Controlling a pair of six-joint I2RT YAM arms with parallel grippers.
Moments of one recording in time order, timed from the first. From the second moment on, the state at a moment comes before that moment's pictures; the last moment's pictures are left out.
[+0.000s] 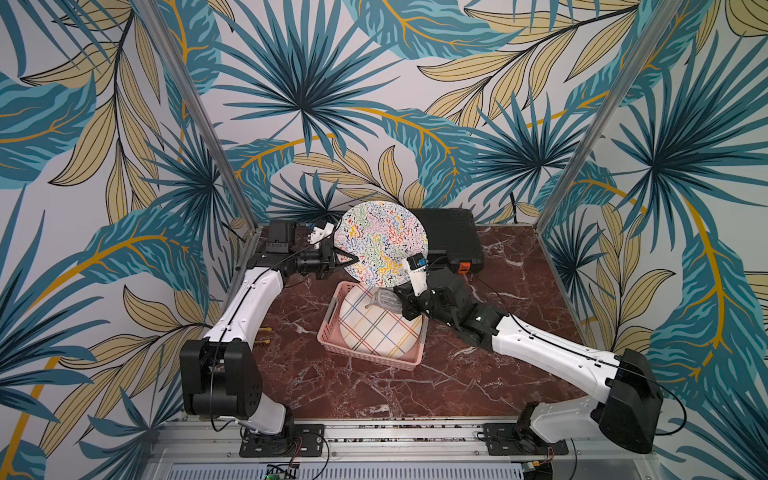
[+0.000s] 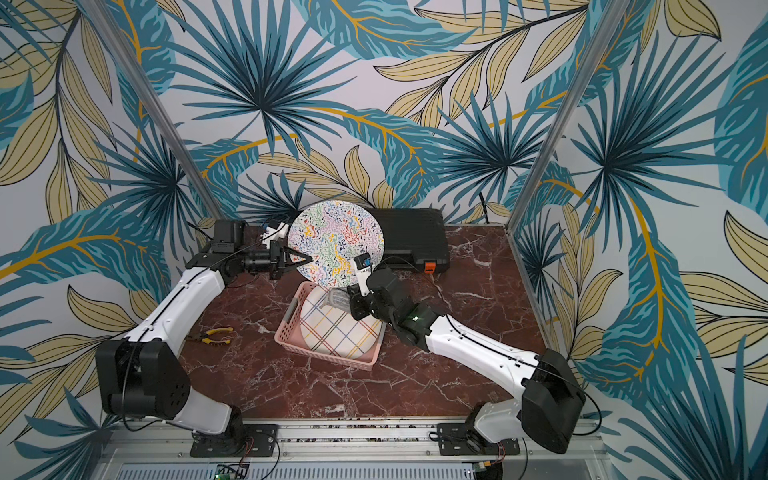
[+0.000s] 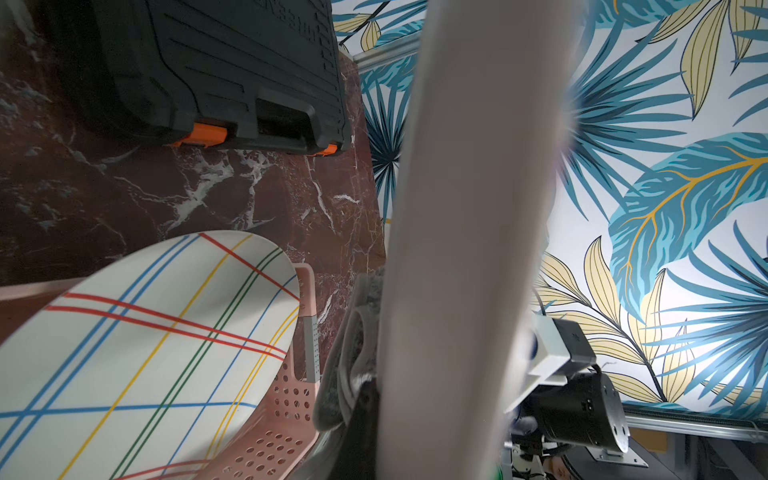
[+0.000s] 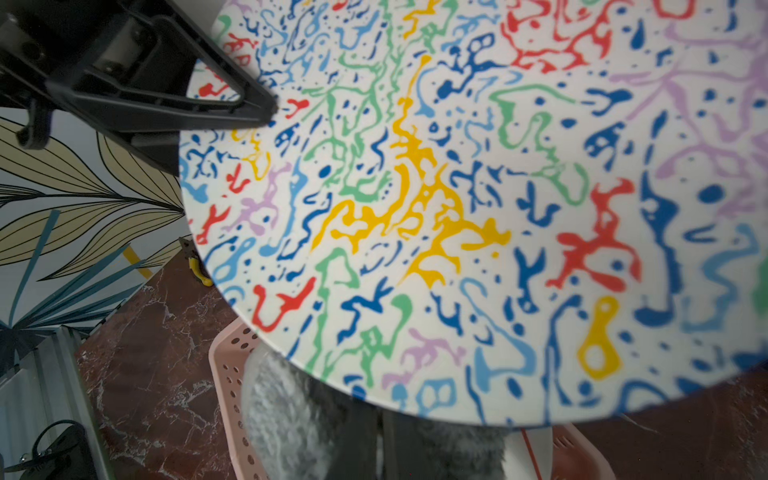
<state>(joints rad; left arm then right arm) -0.03 1.52 1.29 -0.48 1.16 -0.64 0.85 1.39 1.04 -0.07 0.12 0.29</state>
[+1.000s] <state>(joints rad) -0.04 1.53 1.26 -0.44 1.15 -0.62 1.01 1.73 1.39 0.04 0.27 0.30</state>
